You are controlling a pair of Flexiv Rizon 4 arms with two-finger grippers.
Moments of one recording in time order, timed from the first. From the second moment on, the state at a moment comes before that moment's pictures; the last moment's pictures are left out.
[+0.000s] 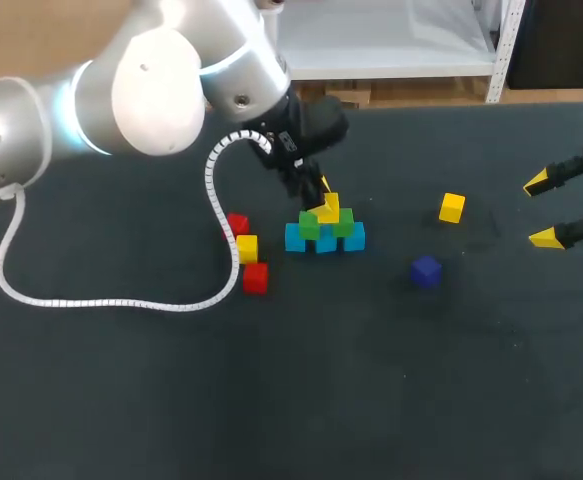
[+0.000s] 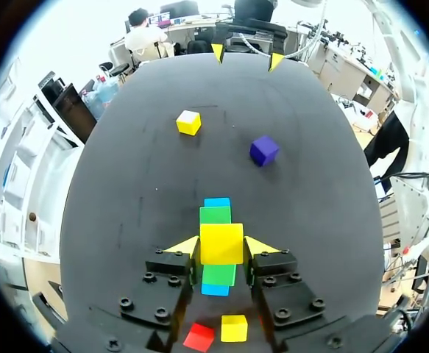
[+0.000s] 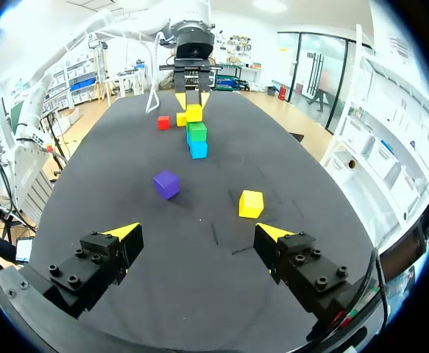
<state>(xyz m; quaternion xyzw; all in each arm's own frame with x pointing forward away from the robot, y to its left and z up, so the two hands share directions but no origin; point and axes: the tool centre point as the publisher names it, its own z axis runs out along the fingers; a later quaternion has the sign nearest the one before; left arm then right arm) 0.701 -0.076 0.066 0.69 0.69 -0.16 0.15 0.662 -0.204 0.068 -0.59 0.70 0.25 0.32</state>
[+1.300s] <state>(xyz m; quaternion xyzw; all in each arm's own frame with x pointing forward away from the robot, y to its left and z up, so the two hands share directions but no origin) 0.704 -0.074 0.061 0.69 0.70 -0.16 0.14 0.662 -0.204 0.068 -0.59 0.70 0.25 0.32</state>
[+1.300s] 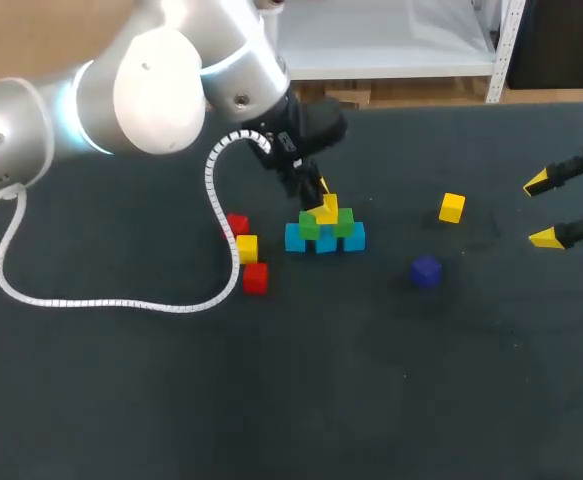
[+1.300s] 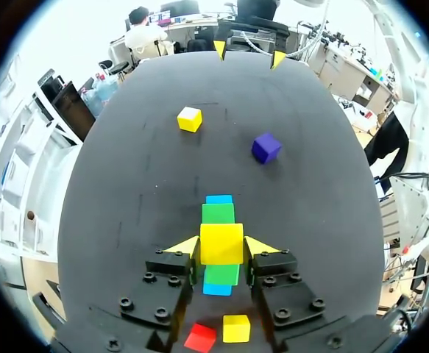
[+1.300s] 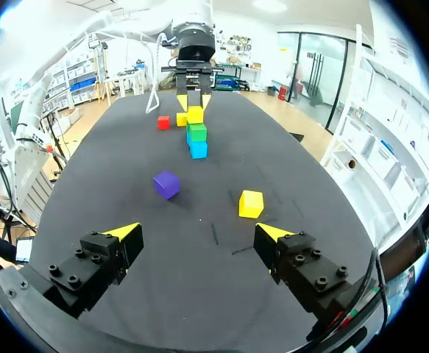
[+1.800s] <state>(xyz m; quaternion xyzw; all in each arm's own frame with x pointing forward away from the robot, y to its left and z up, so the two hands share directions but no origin) 0.705 -0.074 0.061 0.68 0.70 -0.16 0.14 0.662 -0.204 0.068 -0.59 0.70 0.25 0.32</state>
